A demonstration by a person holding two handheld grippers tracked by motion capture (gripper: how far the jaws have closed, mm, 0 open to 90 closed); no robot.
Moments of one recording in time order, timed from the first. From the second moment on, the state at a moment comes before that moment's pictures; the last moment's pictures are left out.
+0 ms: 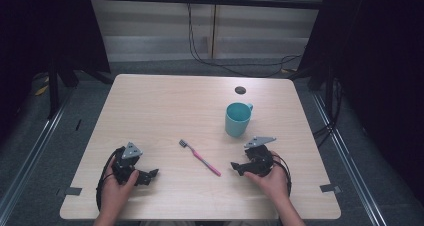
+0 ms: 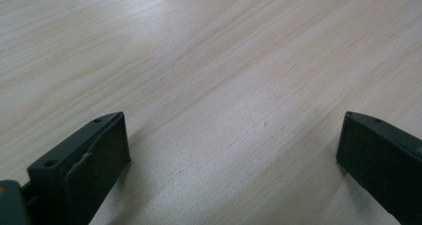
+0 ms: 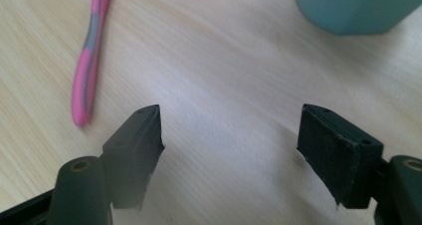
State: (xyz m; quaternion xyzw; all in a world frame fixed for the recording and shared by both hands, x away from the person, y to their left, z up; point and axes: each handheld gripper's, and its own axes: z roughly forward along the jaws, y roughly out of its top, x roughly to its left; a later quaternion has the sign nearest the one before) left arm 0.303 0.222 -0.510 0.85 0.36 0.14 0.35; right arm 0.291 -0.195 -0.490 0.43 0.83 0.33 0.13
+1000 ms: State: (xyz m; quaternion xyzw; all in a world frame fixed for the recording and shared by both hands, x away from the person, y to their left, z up) left arm 0.303 0.221 -0.510 0.85 0.36 0.14 0.35; right arm 0.340 -0.117 -0.449 0.40 0.88 0.25 0.06
